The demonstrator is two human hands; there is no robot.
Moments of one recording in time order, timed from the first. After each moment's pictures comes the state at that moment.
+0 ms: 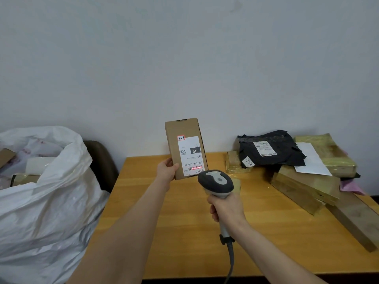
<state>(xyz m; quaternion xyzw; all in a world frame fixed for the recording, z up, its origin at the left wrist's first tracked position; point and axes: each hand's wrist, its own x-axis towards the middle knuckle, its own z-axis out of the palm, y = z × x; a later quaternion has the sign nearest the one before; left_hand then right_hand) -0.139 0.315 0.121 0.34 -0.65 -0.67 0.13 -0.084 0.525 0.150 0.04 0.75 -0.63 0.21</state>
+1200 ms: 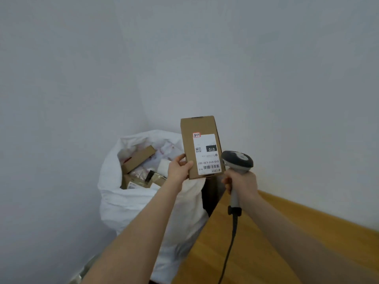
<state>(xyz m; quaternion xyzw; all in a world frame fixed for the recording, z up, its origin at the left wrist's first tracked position) -0.012 0.018 0.215 0.43 -0.58 -0.59 0.35 -0.123 0.166 0.209 -0.16 0.65 -0.67 0.32</state>
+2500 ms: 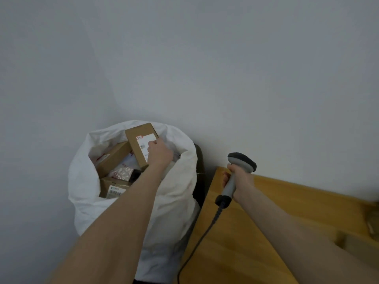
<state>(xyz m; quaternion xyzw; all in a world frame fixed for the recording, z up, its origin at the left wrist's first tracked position) -0.033 -0.082 0.199 0.50 -0.82 -0.21 0.17 -0.130 0.124 0.172 0.13 0.53 -0.74 0.38</state>
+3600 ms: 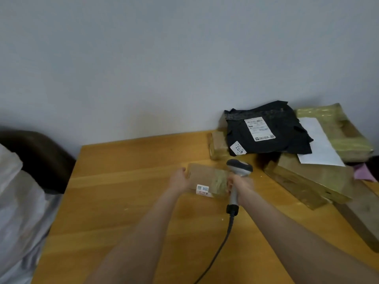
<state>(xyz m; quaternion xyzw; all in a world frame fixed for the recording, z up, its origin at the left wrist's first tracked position) -0.274 0.376 -0.005 0.27 -0.87 -0.38 -0.18 -0.304 0.559 0.011 0.34 0.68 -0.60 0.23</state>
